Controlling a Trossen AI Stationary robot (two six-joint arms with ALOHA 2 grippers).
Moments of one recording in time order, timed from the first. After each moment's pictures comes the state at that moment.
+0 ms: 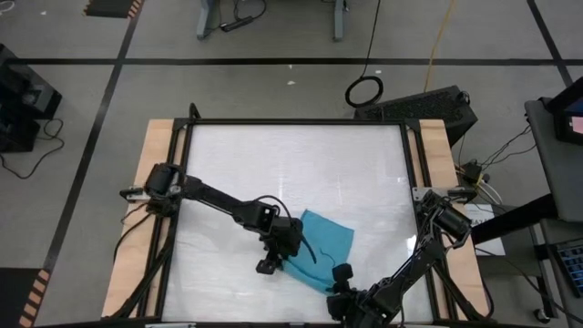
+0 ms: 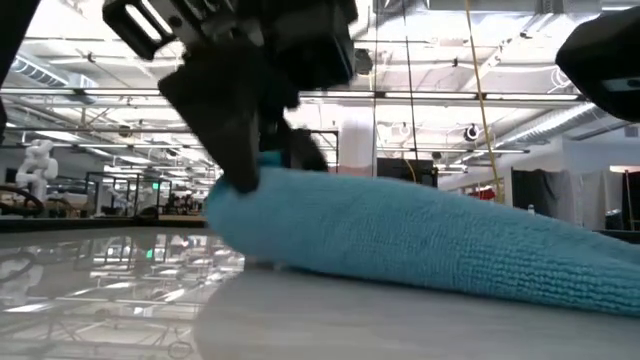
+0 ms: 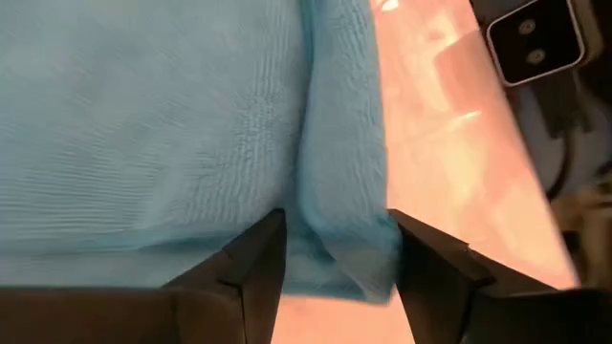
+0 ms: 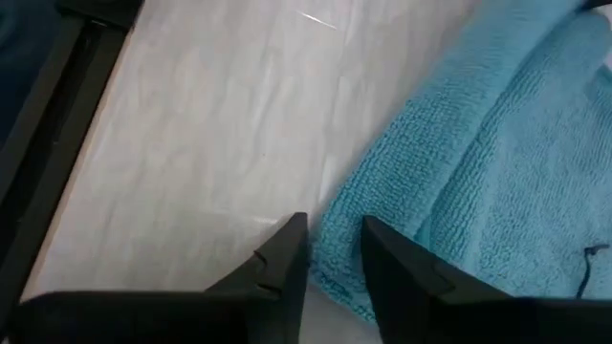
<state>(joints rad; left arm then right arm) -0.24 1.97 1.27 -0.38 0.49 -0.02 0.86 2.11 1.35 -0.53 0.56 0.56</state>
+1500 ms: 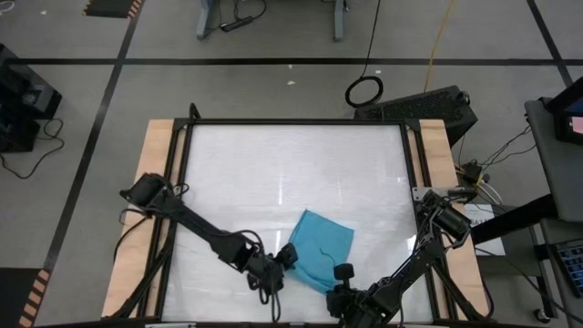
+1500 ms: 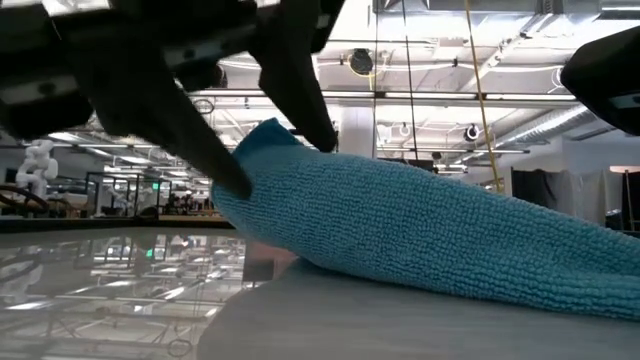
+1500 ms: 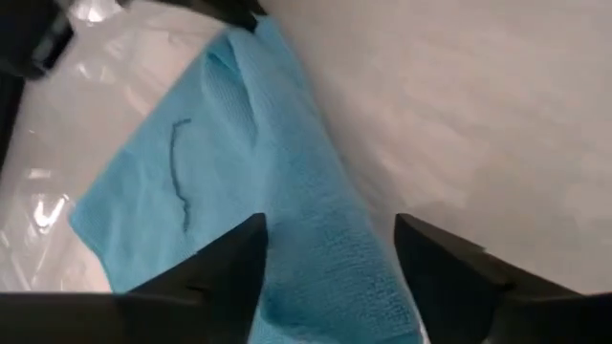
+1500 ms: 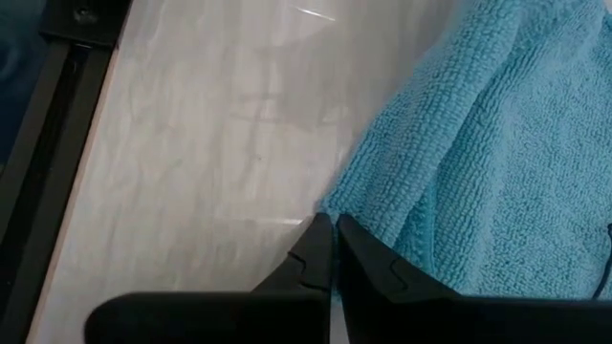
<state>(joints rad) -0.52 1.92 1.24 -0.23 -0.20 0.69 0.86 2.11 1.35 -0.52 0.54 0.66</state>
